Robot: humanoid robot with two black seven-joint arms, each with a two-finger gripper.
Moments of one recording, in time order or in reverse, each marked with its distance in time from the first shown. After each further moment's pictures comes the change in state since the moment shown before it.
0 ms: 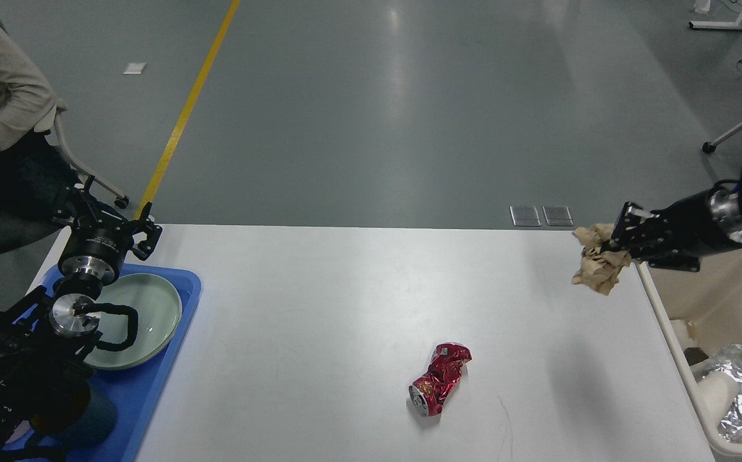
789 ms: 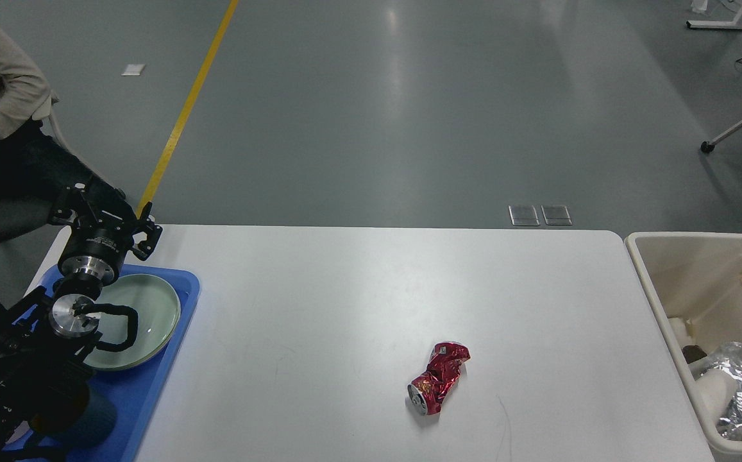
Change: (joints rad) left arm 0.000 0.000 0.000 0.000 0.000 0.000 0.000; right arm -0.531 -0.044 0.039 -0.299 -0.001 -0.753 0.003
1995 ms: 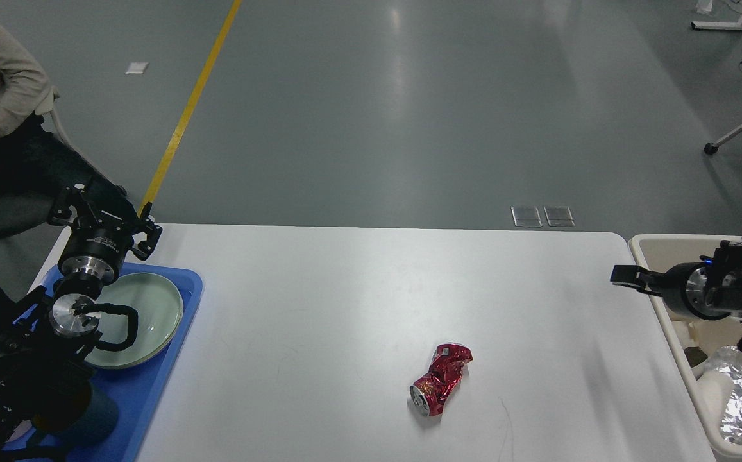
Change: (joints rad) left arm 0.000 0.000 0.000 0.000 0.000 0.000 0.000; right arm 0.398 0.256 -0.251 0.478 -0.017 0.264 0.003
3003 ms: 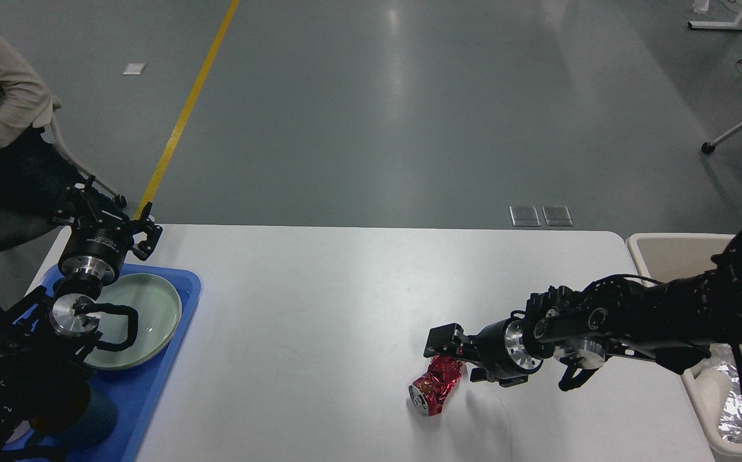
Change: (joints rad) left arm 0.000 0.000 0.000 0.000 0.000 0.000 0.000; right arm -0.256 0.350 0.288 -0.025 0.170 -0.083 -0.007
